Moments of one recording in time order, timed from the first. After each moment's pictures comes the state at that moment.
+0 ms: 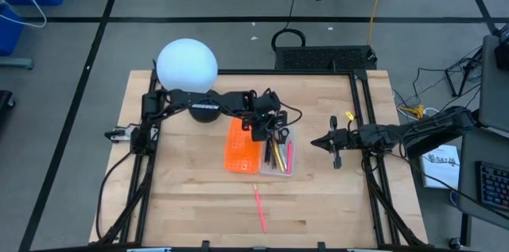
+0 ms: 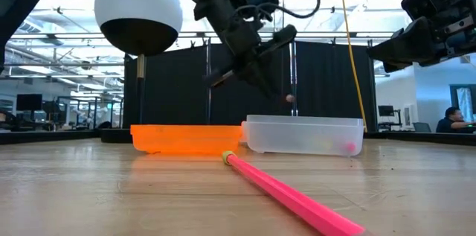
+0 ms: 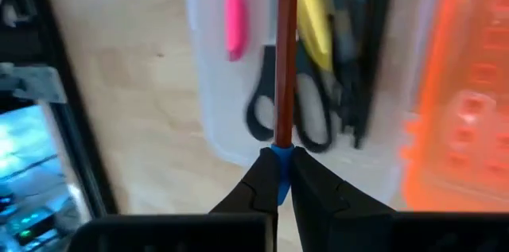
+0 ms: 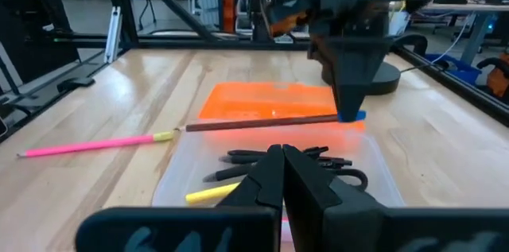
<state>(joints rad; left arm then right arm) 0.16 2.05 1.61 -0.55 0.13 1.81 0.18 0.45 0.02 0.29 0.19 0.02</state>
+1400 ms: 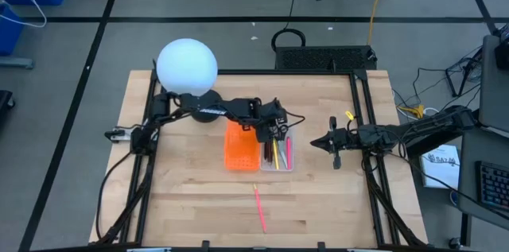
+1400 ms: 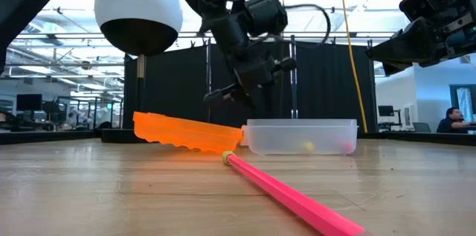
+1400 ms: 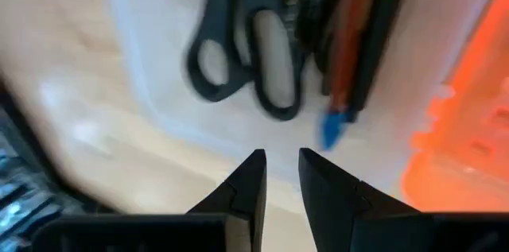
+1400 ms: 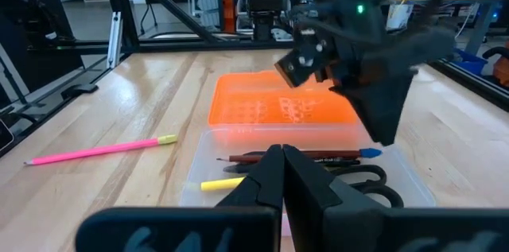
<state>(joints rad) 0.14 2.14 1.61 -0.52 -0.18 1.68 0.18 0.48 0.02 0.31 0.19 0.07</state>
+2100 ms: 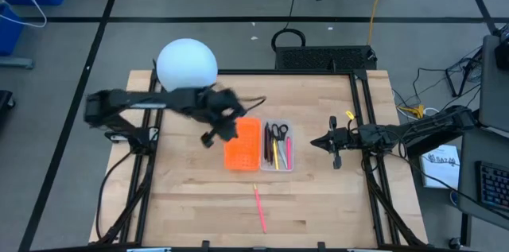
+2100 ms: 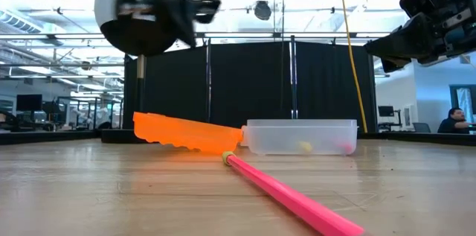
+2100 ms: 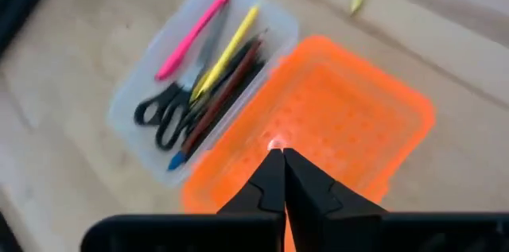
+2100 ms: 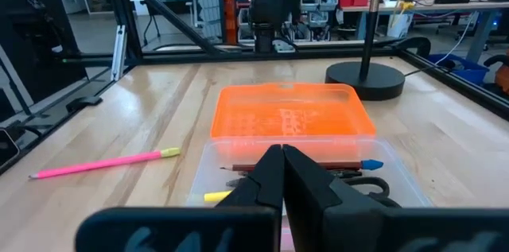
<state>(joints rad) 0.16 1.52 1.25 -0.76 0.31 1.03 0.18 0.48 0.02 0.35 0.18 0.07</state>
